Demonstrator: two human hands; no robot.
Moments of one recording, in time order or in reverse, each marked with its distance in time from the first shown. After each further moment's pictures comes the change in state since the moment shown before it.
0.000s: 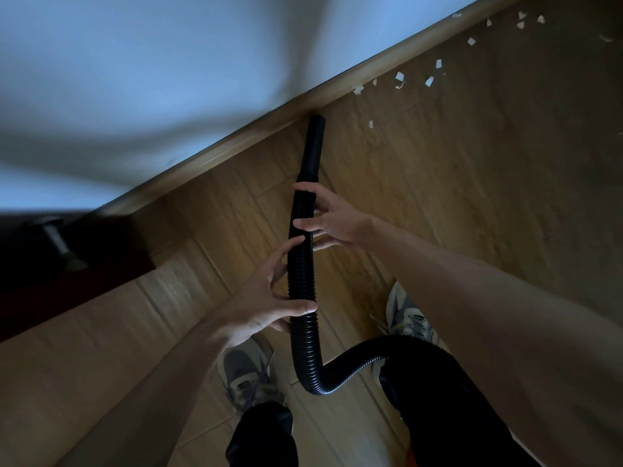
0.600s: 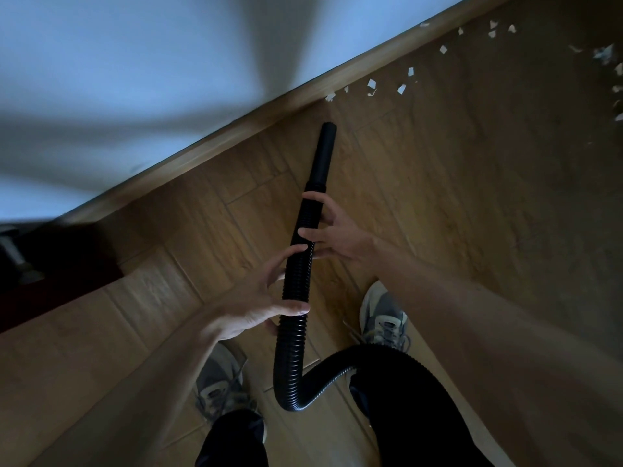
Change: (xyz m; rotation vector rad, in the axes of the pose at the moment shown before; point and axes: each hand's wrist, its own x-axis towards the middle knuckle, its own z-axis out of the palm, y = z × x) left_hand 0.036 0.022 0.034 0.076 -0.036 -0.053; right_hand -0.025 0.023 -0.048 0.147 0.085 -0.067
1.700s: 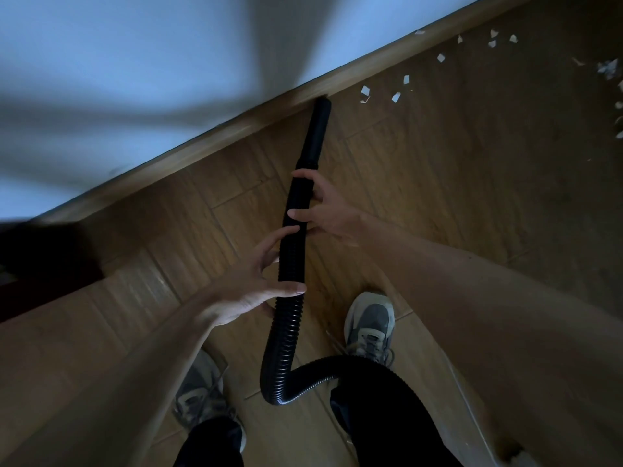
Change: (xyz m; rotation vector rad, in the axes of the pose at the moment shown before) left_hand 0.037 0.021 0.005 -0.042 0.065 0.090; right_hand 0.022 -0.046 -0.023 -0.142 0.018 -0.044
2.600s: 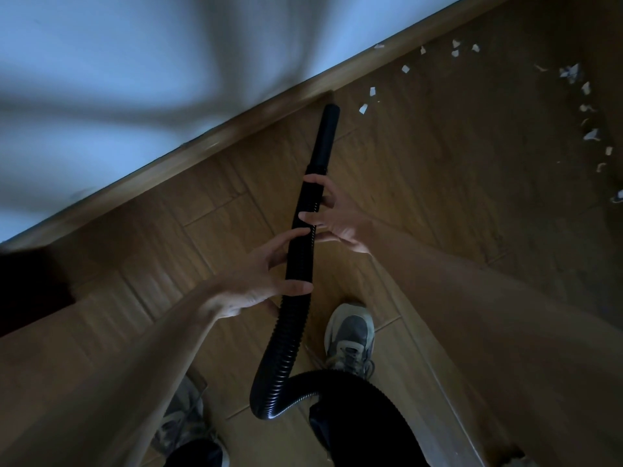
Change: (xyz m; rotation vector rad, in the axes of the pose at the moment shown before) left_hand 0.038 0.038 0.037 0.030 -0.105 -0.069; right_hand -0.016 -0.003 -0.065 0.101 0.056 0.021
